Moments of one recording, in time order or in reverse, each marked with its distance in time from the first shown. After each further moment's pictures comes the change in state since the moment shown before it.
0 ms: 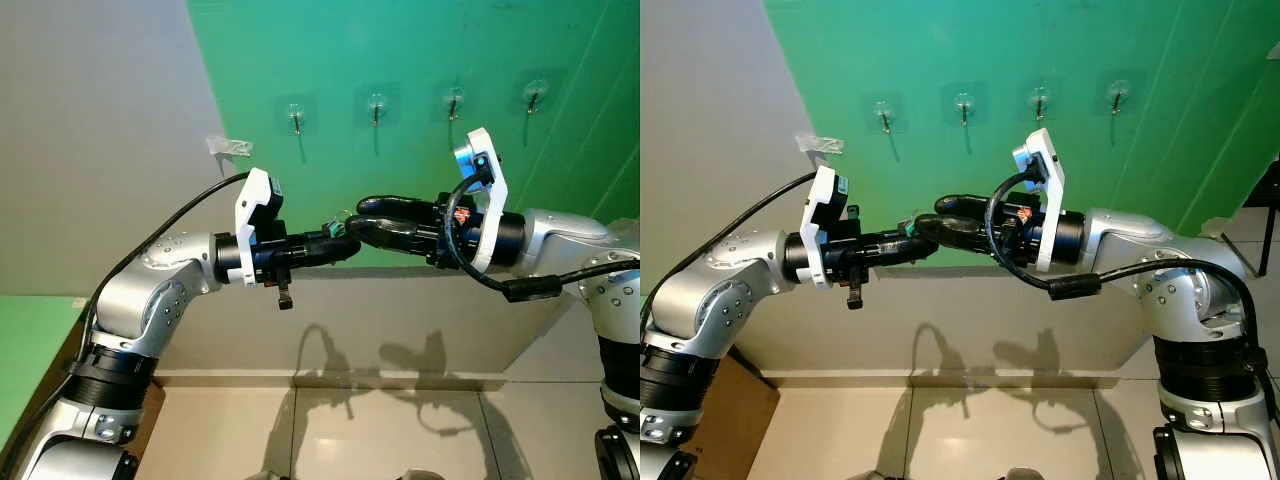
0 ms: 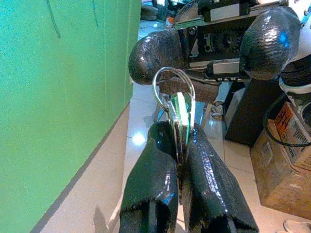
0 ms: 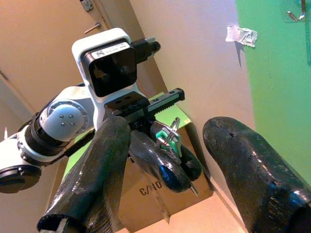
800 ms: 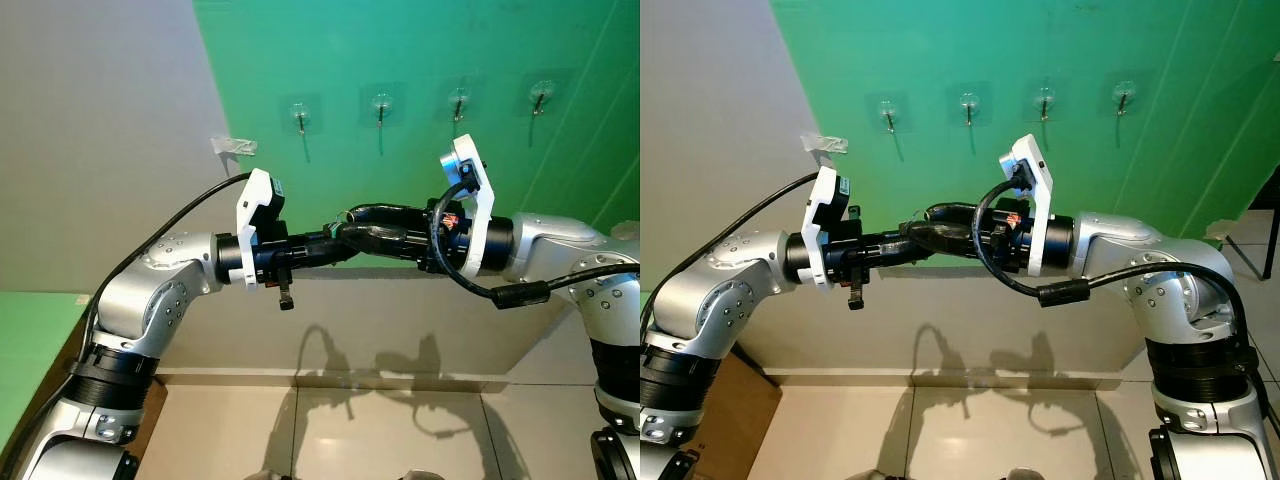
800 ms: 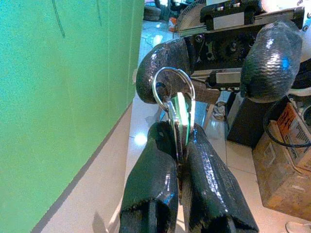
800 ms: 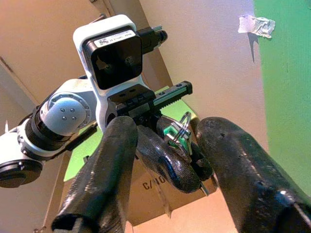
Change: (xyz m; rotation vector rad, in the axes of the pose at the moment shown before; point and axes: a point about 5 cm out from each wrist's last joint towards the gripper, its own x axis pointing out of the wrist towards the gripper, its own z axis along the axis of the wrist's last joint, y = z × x) left arm 0.000 0.000 0.000 0.000 0.001 0.002; right arm 0.007 0.002 -0.005 -0.002 0.025 0.013
